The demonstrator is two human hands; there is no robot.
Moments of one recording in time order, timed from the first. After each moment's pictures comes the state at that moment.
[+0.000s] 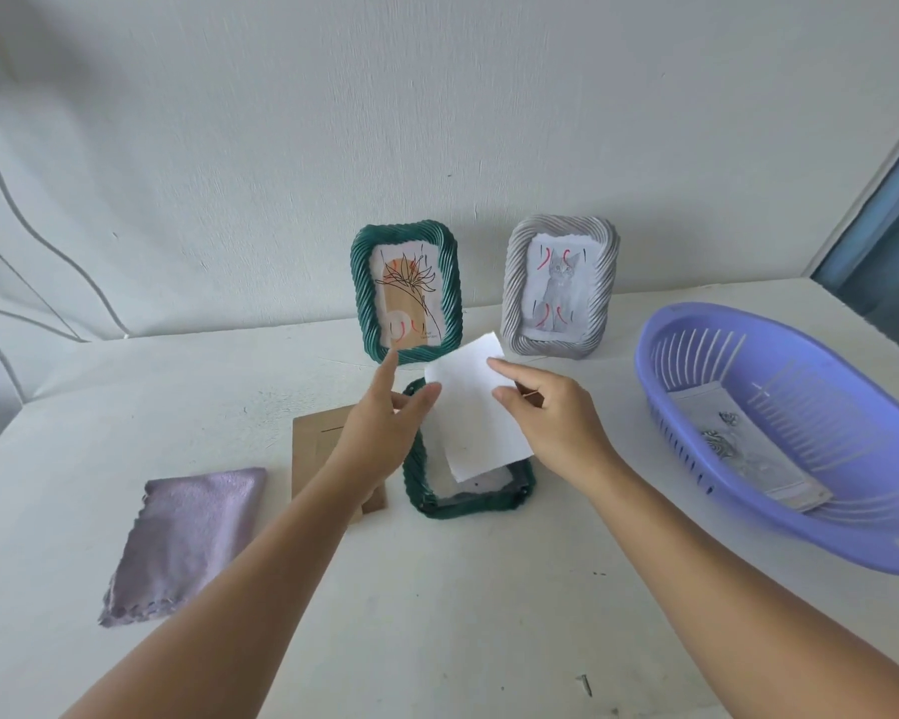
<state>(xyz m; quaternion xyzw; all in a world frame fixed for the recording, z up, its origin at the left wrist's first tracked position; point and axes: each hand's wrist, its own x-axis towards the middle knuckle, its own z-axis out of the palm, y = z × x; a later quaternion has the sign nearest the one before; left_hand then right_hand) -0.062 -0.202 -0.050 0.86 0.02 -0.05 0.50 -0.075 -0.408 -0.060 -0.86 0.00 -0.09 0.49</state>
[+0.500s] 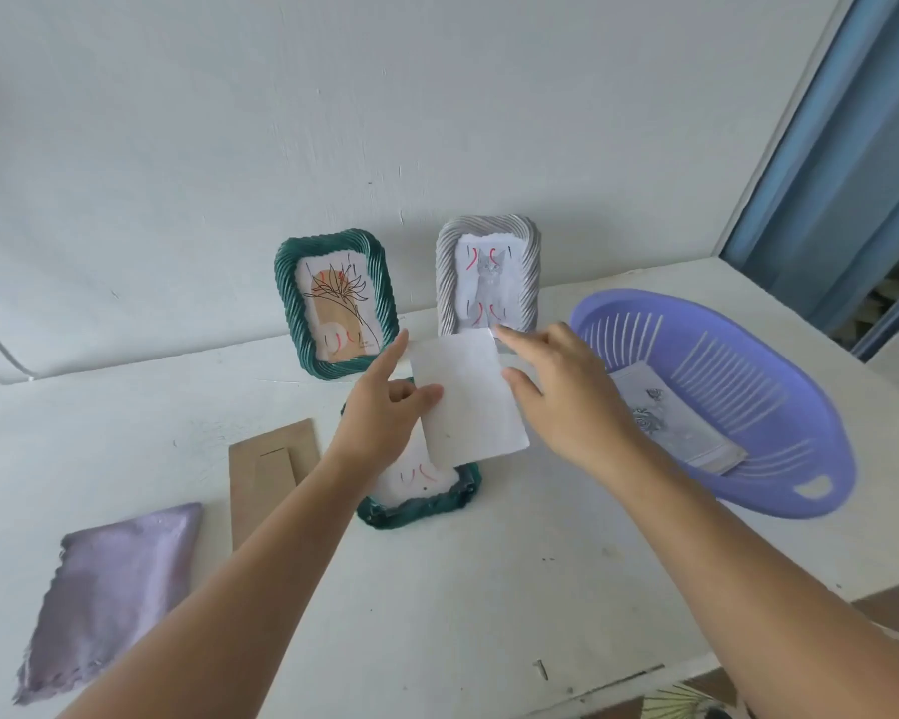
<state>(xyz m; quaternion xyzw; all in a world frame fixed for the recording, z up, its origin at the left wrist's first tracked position) -0.052 -0.256 -0.045 0.80 -0.05 -0.06 0.60 -0.103 -0.463 -0.020 -0.95 -0.04 -0.21 0.23</state>
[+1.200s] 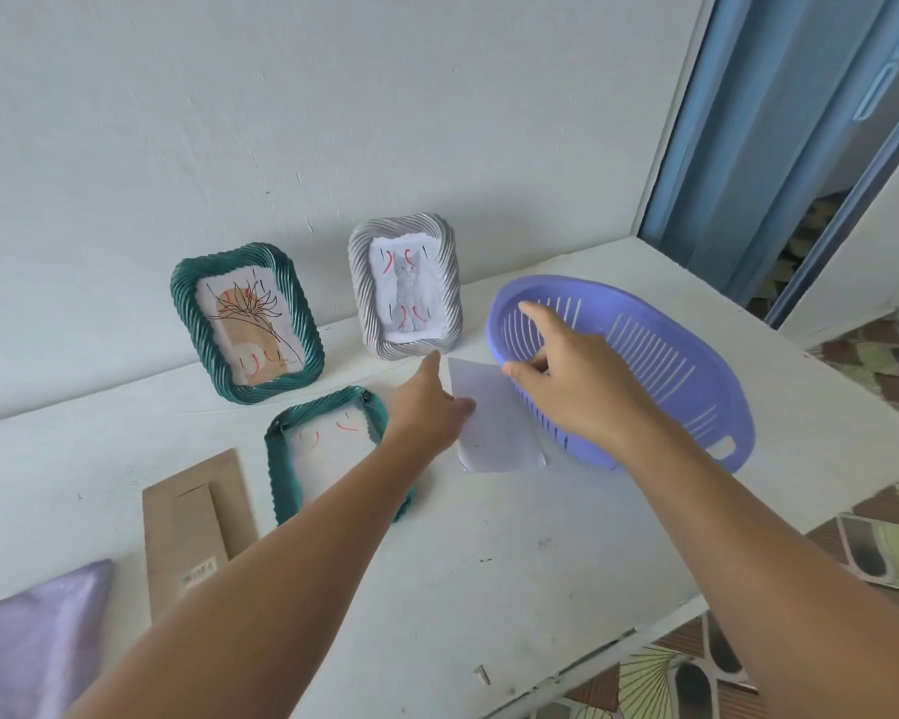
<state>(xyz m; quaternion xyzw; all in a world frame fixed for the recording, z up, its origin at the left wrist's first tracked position) -0.042 -0.375 -0.061 0.88 -0.09 -0.15 0.43 -0.127 -0.536 -0.004 -0.95 0.11 -0.09 0.28</state>
